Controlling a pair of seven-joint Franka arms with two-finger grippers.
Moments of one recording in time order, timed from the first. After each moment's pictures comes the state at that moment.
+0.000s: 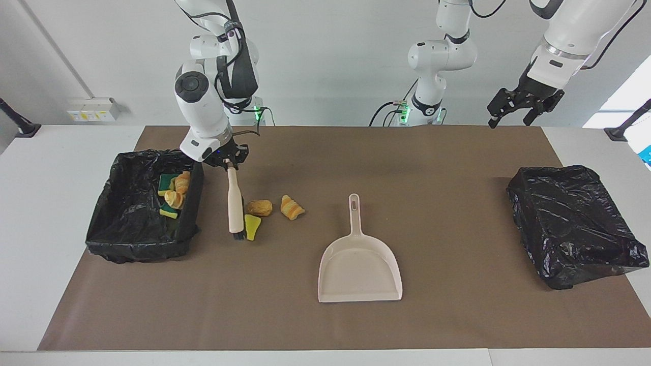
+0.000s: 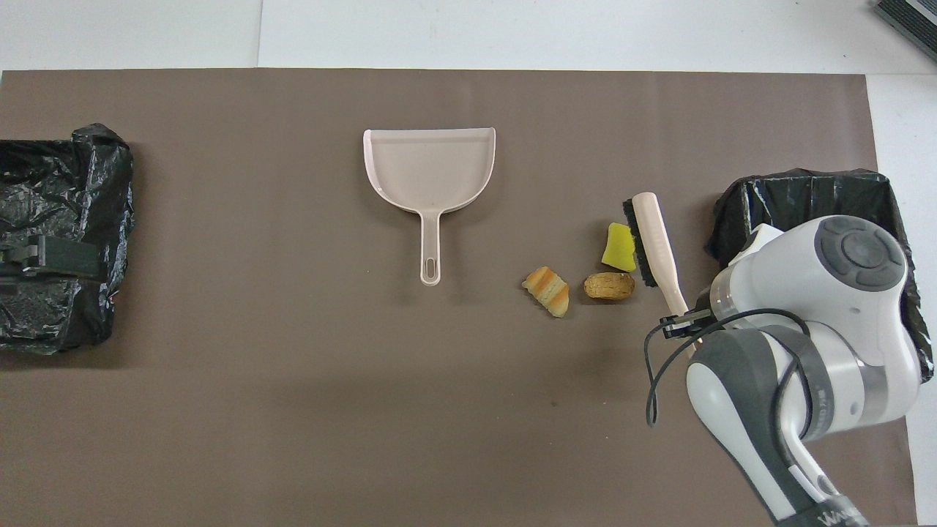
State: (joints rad) left arm 0.00 -0.13 -0.06 -1.67 -0.04 1.54 -0.12; right arm -0.21 -0.08 0.36 -2.18 0.03 1.95 -0.05
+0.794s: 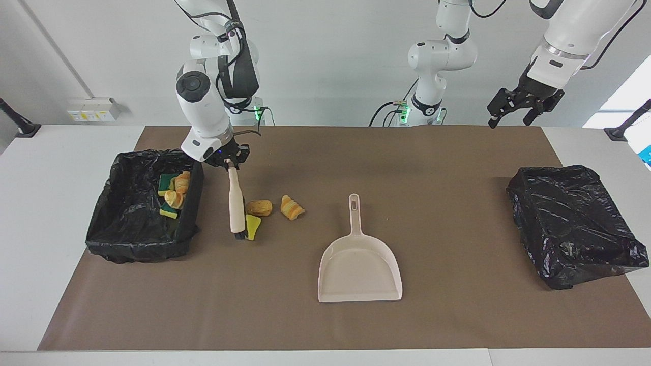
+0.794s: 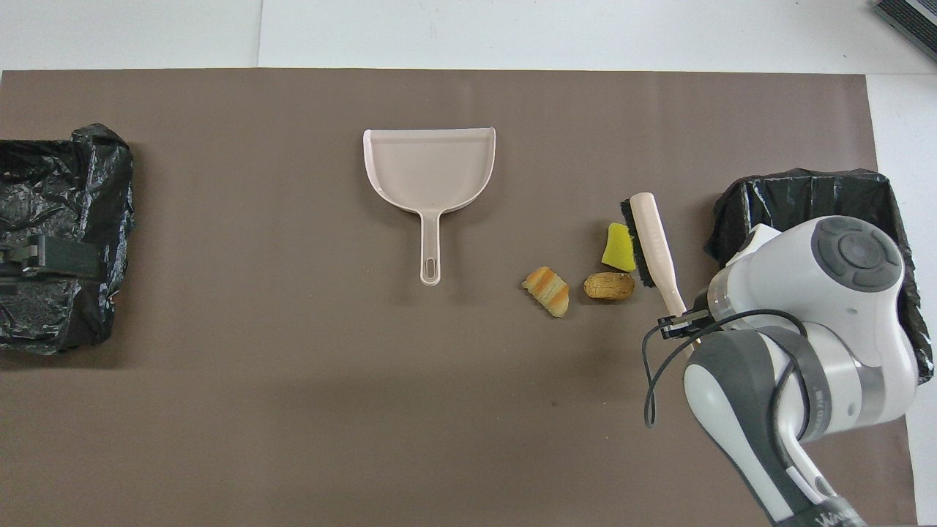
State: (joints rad) left arm 0.00 -0.13 -0.06 -1.67 -0.04 1.54 -0.12; right arm -0.21 -0.08 0.36 -2.18 0.03 1.95 -0.05
